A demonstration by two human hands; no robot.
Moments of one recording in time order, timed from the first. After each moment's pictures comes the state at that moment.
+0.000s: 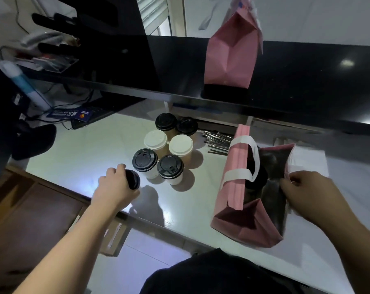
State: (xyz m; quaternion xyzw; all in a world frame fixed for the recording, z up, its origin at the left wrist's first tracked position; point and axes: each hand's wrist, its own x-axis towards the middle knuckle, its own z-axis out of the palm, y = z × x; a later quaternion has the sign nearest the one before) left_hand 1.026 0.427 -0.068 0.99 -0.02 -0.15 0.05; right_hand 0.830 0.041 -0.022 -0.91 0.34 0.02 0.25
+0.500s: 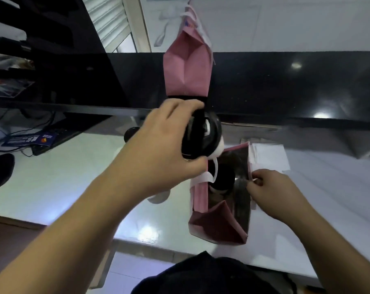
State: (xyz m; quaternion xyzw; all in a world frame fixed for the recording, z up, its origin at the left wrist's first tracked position) left_hand 0.959 0.256 0.114 0.87 -0.44 0.01 0.23; right_hand 0.815 0.044 -0.012 -0.90 0.32 0.01 0.29
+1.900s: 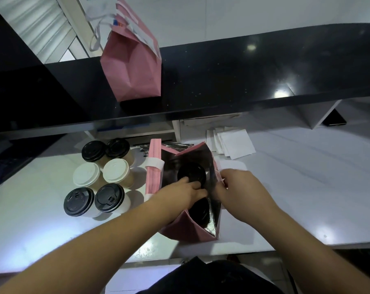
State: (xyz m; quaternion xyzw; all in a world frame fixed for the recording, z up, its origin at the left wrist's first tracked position) left_hand 0.959 0.166 -0.091 0.69 -0.70 -0.15 -0.11; right_hand 0.797 0.049 -0.021 -0.89 0.36 -0.02 0.27
